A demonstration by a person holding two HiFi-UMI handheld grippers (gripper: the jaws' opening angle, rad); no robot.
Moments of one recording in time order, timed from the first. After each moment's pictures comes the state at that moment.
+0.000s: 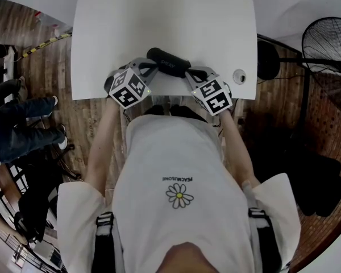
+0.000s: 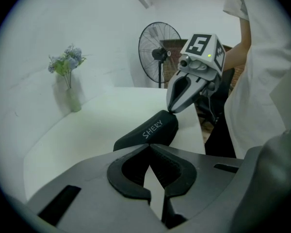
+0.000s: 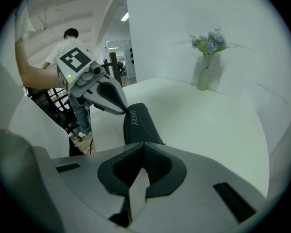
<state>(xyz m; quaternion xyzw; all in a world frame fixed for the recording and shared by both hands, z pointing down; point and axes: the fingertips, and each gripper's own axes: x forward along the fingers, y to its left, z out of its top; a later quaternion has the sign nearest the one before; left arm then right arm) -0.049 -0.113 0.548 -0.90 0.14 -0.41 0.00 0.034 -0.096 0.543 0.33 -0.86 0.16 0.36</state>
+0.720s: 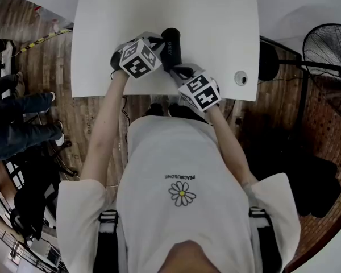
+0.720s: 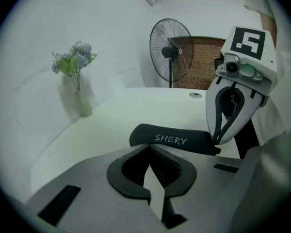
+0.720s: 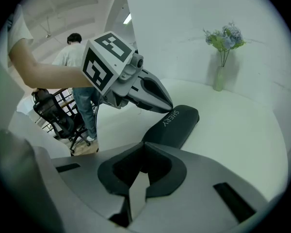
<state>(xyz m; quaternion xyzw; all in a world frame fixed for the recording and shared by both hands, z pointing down) -0.032 -0.200 0.543 -0.89 0.19 -0.42 0.02 -0.025 -0.103 0.543 0.28 -0.88 0.18 0.34</state>
